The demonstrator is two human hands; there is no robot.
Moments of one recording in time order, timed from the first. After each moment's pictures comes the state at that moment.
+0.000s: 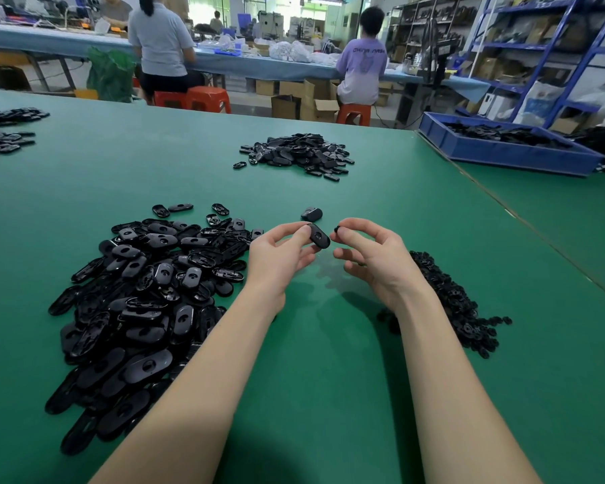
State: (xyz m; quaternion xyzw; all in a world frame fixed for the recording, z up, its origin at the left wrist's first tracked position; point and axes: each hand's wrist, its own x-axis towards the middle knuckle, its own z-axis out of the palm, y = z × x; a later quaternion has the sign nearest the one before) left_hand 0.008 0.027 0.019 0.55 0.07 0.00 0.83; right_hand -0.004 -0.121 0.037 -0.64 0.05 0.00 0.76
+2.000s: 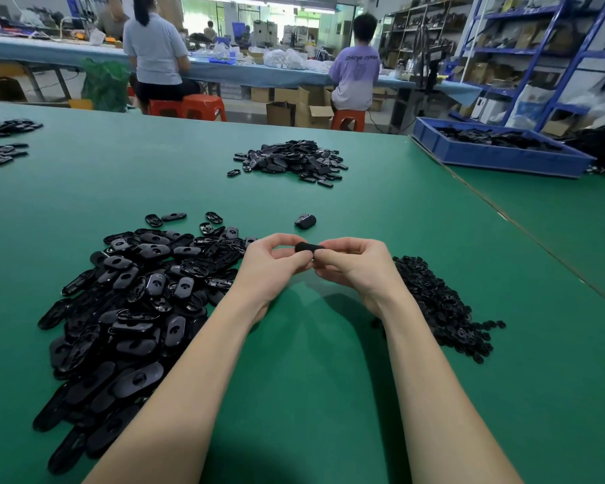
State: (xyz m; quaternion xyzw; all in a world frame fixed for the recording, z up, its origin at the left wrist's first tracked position) left_hand 0.010 0.040 0.016 0.66 -0.01 -0.03 0.75; right_hand -0.001 -0.109 0.031 -0.66 0.07 0.00 0.75
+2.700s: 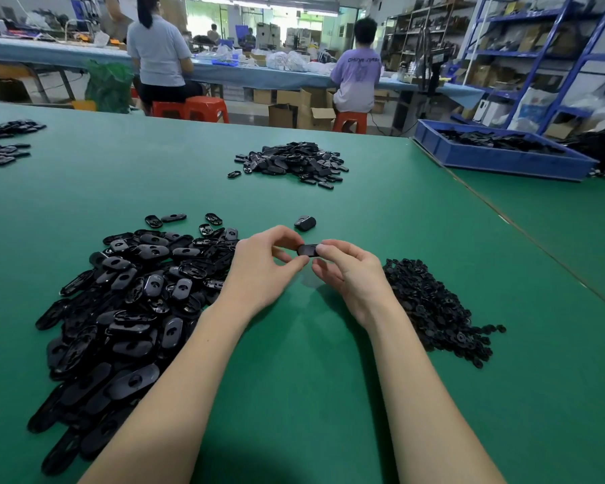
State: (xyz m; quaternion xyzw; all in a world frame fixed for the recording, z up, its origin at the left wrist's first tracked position) left_hand 0.015 0.053 0.016 0.86 -0.12 0.14 0.48; right_hand 0.003 -0.099 0.017 -0.53 0.11 -0.03 0.84
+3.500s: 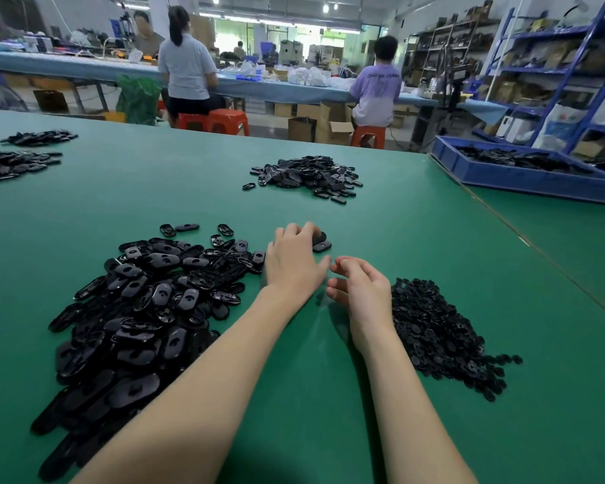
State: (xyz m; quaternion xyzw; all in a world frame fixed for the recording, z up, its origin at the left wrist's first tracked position) left_hand 0.066 0.005 0.008 0.94 -0.04 0.21 0.26; right_hand 0.012 -0.097 0.006 -0.57 0.13 -0.11 0.80
